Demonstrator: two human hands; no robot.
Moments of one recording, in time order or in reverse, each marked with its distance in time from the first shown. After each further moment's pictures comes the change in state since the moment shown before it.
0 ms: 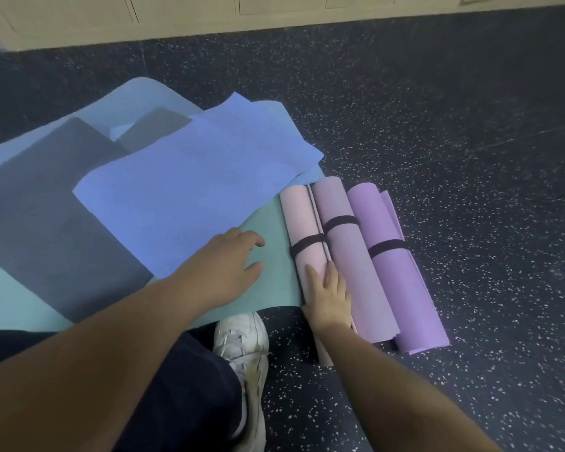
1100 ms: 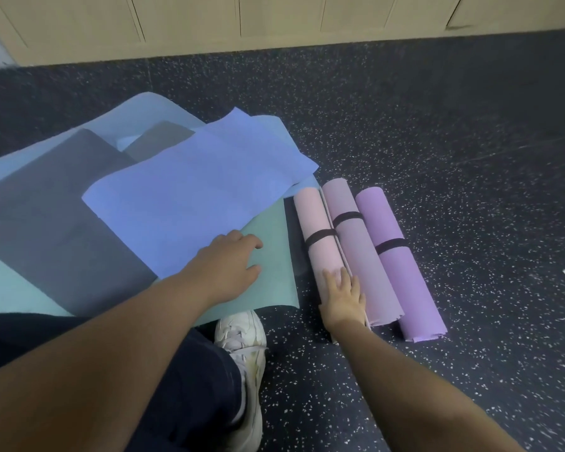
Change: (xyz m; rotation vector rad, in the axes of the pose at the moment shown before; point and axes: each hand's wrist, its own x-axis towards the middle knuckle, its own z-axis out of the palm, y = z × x) left_hand -0.015 0.011 -0.008 0.092 -0.033 -0.036; right_hand -0.019 0.022 -0.036 0.025 -0.062 0.106
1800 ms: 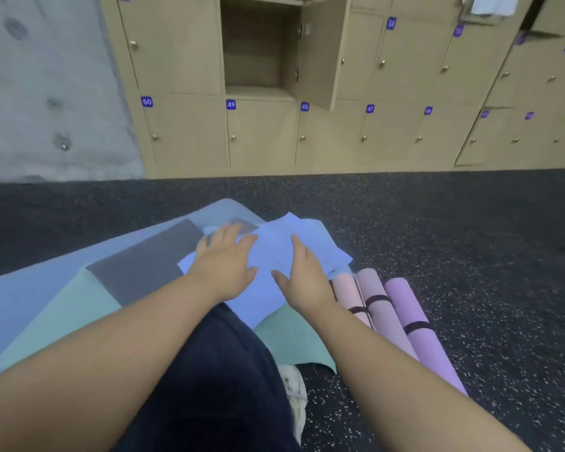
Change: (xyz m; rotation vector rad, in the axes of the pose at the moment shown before) left_hand -0.148 -0.025 -0.113 0.264 0.420 -0.172; right_hand -0.151 -0.187 -0.172 0.310 0.352 -0.606
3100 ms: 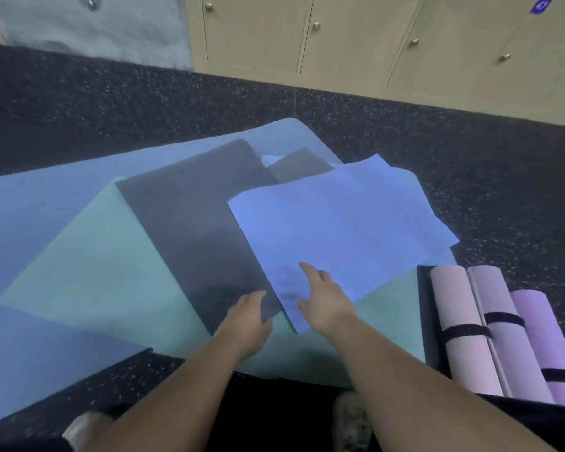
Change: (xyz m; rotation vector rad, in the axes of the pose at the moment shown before) left_hand 0.067 -0.155 0.261 -0.645 -0.400 -0.402; right_hand 0.120 0.011 0.232 -0.229 -0.599 0.133
